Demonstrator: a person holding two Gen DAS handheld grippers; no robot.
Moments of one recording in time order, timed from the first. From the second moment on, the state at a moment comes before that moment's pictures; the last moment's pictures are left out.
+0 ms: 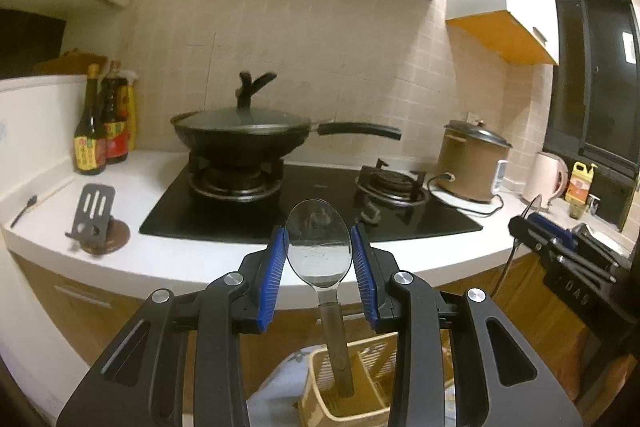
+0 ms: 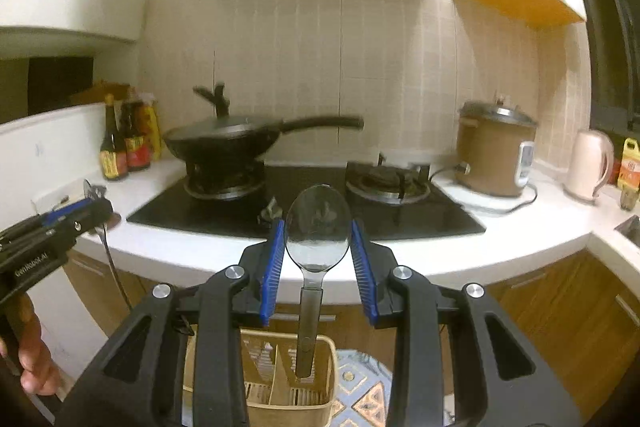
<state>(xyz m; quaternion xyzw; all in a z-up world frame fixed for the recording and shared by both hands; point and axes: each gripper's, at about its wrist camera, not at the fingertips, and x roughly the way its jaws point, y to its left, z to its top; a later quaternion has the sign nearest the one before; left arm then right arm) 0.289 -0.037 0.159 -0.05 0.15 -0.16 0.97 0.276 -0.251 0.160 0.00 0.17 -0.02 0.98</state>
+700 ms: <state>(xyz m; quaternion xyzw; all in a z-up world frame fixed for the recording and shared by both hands) 0.273 -0.035 0.118 -0.05 0.20 -0.18 0.96 0.265 -0.265 0.112 0.07 0.27 0.02 0.96</state>
